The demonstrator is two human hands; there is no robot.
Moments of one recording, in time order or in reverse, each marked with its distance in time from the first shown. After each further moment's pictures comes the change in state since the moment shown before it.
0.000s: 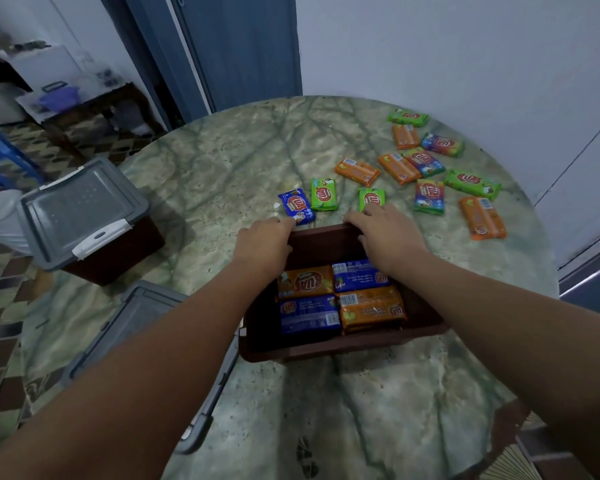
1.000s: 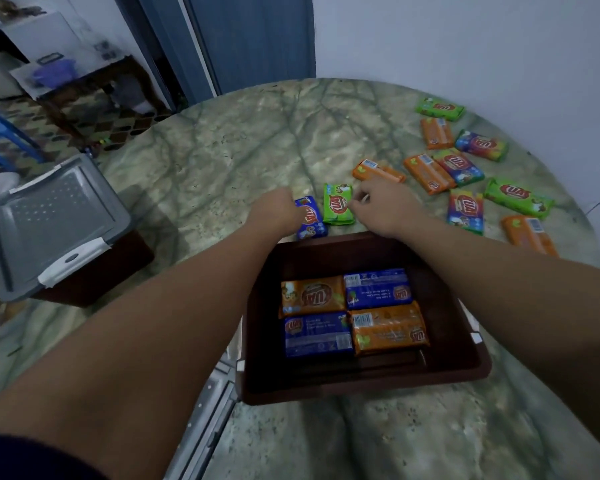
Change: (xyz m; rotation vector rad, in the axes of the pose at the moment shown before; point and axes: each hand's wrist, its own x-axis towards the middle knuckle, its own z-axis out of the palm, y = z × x) left_hand 0.143 -0.023 0.011 -0.422 -0.144 -0.387; right_hand 0.140 0.023 0.021 0.384 -0.133 0.230
